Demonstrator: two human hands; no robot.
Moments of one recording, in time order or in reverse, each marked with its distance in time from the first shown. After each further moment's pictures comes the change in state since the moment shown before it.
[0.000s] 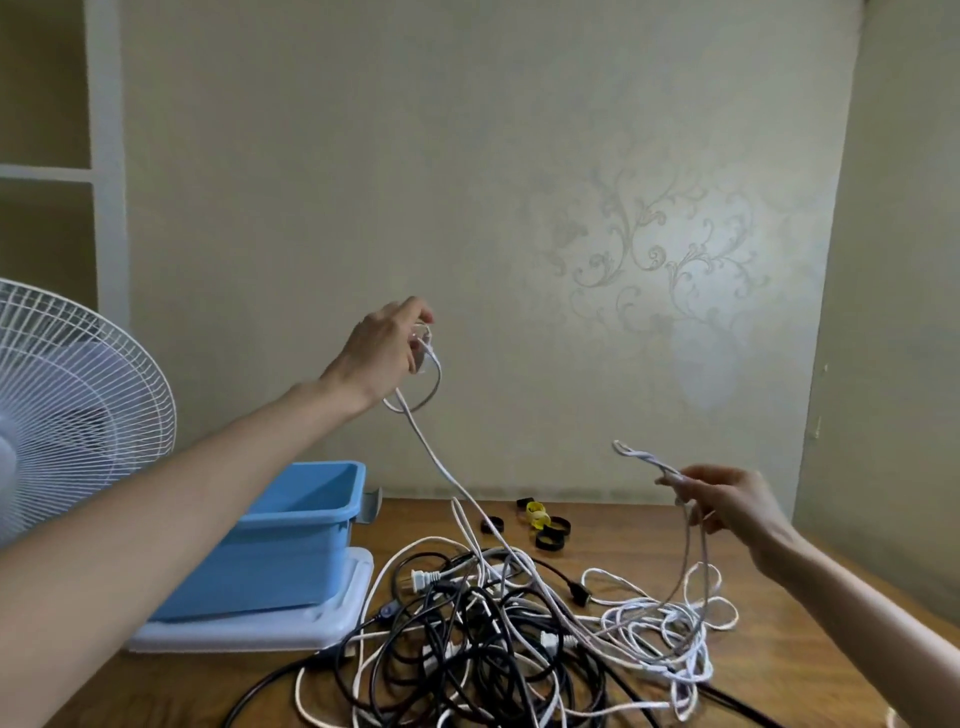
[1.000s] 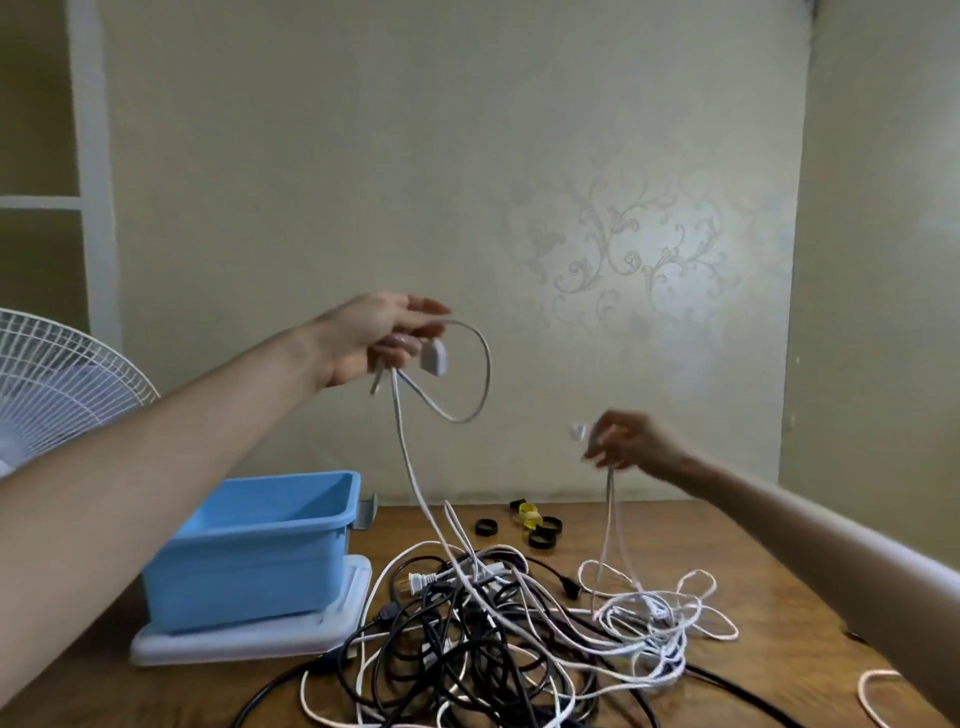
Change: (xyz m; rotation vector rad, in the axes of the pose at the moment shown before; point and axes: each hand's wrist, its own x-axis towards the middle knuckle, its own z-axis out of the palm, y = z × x) left_hand 0.013 0.054 -0.052 -1.066 -0.398 -0.604; right_hand 0.033 -0.046 0.030 -0.259 -0.296 -0.181
